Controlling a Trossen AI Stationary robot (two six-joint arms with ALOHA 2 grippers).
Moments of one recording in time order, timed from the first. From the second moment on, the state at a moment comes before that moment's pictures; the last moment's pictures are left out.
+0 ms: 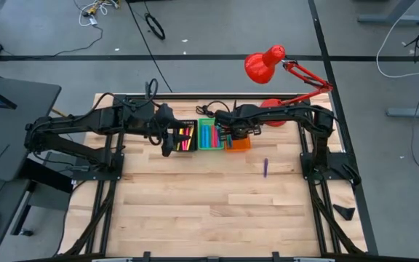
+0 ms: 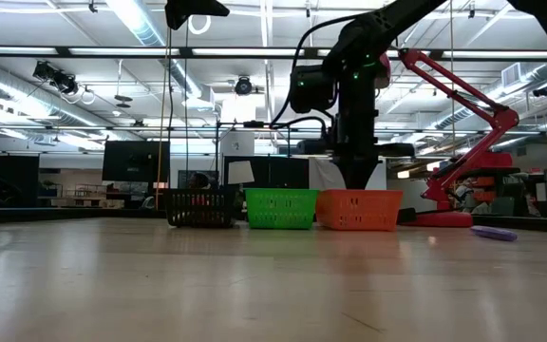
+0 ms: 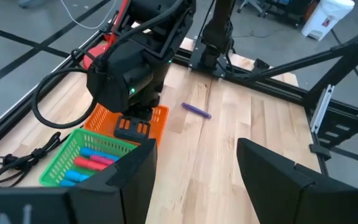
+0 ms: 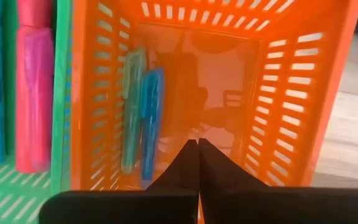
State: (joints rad) left arm 0.08 1.14 1.19 -0.48 -0.04 -0.27; right arm -0.29 1.93 1.39 -0.95 0.12 1.08
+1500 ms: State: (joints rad) left arm 0.08 1.14 1.19 -0.40 -0.04 -0.34; right arm -0.31 1.91 1.59 -0.55 0.00 1.04
